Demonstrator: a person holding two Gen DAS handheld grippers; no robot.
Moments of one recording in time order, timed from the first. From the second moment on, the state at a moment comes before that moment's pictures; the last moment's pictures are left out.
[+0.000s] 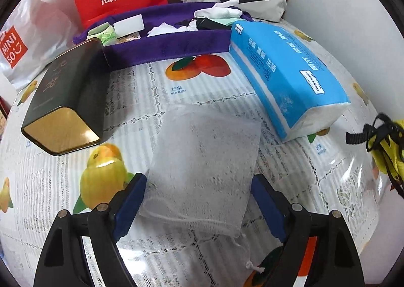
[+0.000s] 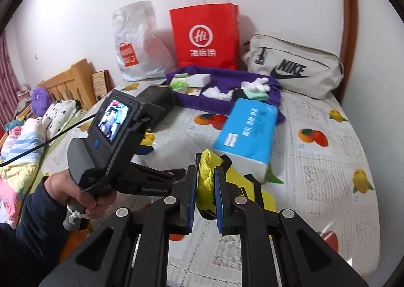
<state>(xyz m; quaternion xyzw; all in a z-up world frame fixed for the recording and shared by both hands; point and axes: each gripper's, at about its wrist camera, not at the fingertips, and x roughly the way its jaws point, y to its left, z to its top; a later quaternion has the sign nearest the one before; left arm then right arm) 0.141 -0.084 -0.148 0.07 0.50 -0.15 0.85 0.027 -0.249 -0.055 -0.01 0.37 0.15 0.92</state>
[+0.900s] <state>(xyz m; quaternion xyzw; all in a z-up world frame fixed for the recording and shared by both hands) 0.111 -0.009 -0.128 0.00 0.50 -0.11 0.86 0.040 -0.249 -0.083 -0.01 0.39 0.17 0.91</state>
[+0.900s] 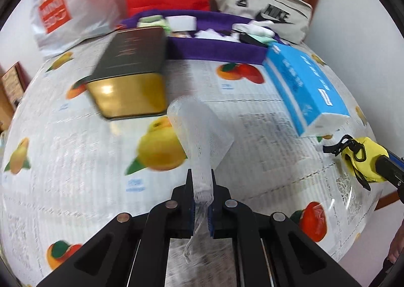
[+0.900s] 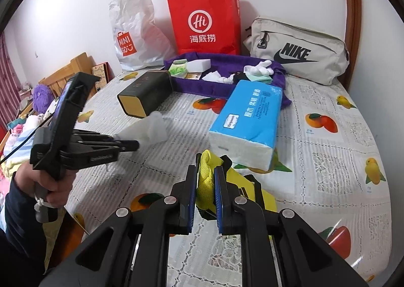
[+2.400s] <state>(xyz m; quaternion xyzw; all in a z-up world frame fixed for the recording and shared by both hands) 0.231 0.043 -0.033 -0.06 0.45 -0.07 0.89 0.167 -0.242 0.018 0.00 0.33 0.24 0.91</state>
